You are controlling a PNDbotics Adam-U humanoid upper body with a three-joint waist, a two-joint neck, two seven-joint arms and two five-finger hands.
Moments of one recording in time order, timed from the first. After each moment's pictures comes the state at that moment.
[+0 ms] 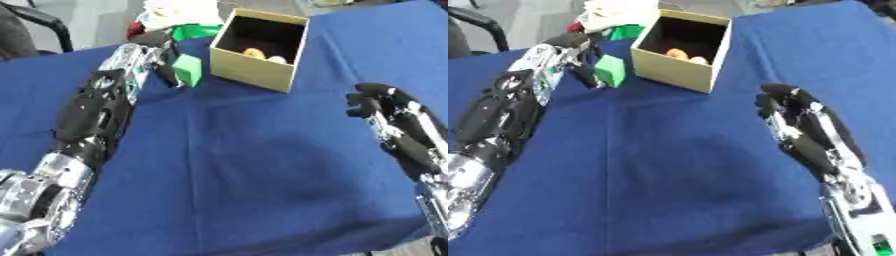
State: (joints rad) left arm -1.11 0.23 0.07 -0.66 -1.31 0.06 -0.33; right arm -0.27 -0.25 0.17 -1.76 -0.06 -0.06 0.13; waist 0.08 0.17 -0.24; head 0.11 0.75
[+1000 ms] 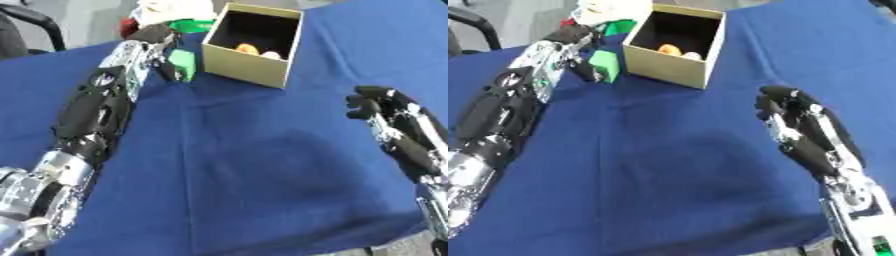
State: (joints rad) left arm -1.13 0.23 0.07 -0.64 -1.29 -0.01 -0.28; right arm -0.27 -0.25 0.17 -1.76 -0.06 -0.06 0.13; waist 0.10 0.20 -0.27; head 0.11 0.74
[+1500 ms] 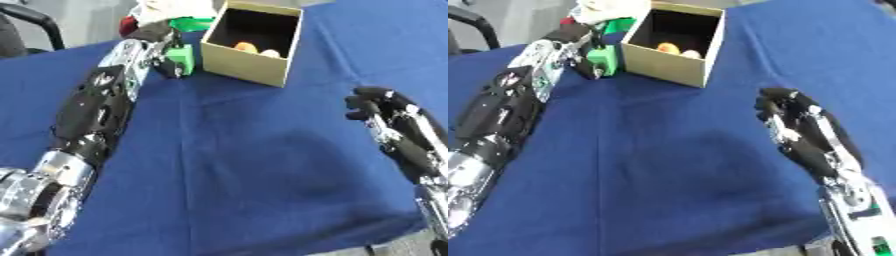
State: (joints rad) left arm -1.14 0.24 0.07 -0.69 -1.30 0.00 -0.25; right arm -0.27 -0.25 0.17 -1.76 -0.06 -0.06 0.13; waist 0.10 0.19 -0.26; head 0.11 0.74
